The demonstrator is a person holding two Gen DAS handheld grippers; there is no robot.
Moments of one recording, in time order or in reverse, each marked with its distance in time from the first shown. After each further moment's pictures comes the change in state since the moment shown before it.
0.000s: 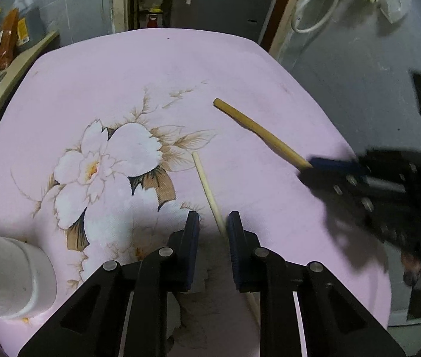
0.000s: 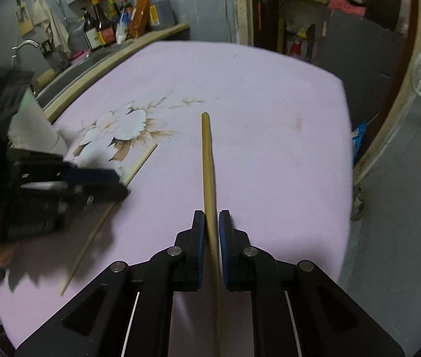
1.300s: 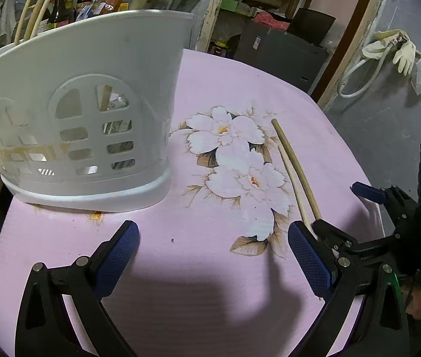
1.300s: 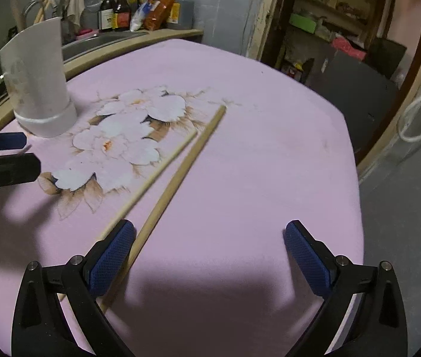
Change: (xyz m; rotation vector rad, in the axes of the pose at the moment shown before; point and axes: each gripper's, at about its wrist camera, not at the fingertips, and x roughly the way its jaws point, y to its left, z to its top) left arm -0.080 0.048 -0.099 -0.288 -0.231 0.088; right arm 0.001 0.073 -0.043 -0.164 -0.098 -0.217
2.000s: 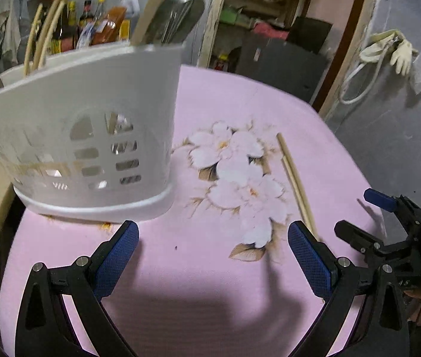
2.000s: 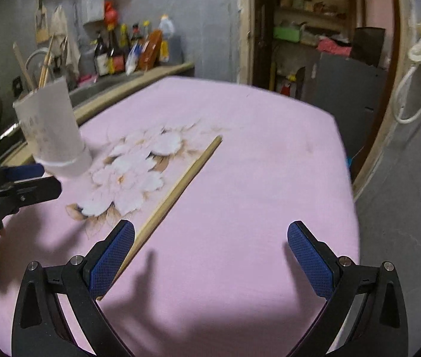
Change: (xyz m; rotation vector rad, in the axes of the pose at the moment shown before) left arm -0.004 -0.004 -0.001 0.018 -0.054 0.033; right arm -0.025 -0.012 -0.005 0.117 -0.123 0.108
